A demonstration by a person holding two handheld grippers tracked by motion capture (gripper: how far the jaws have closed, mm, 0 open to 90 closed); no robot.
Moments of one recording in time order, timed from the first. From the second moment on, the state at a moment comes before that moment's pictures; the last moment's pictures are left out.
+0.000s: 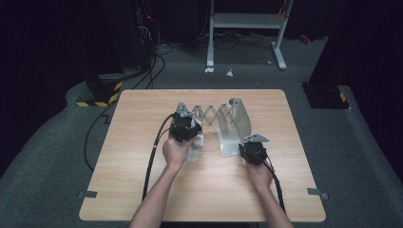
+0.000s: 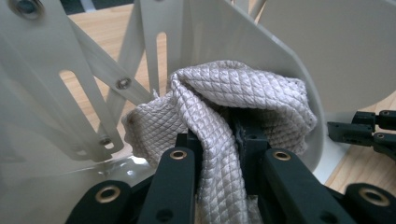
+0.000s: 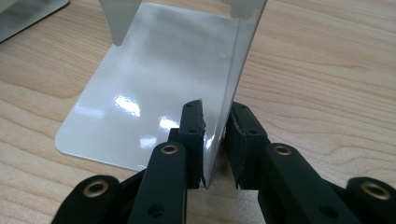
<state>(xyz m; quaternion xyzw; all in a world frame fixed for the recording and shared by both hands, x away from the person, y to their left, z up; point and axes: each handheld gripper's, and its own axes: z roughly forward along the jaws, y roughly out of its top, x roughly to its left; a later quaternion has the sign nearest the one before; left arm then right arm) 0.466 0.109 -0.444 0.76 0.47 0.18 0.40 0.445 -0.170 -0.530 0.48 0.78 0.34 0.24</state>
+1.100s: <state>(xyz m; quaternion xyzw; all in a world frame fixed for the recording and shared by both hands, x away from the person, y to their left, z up) 0.468 0.104 -0.484 0.78 0.47 0.16 0.37 0.444 -0.169 -0.530 0.47 0.78 0.34 0.24</state>
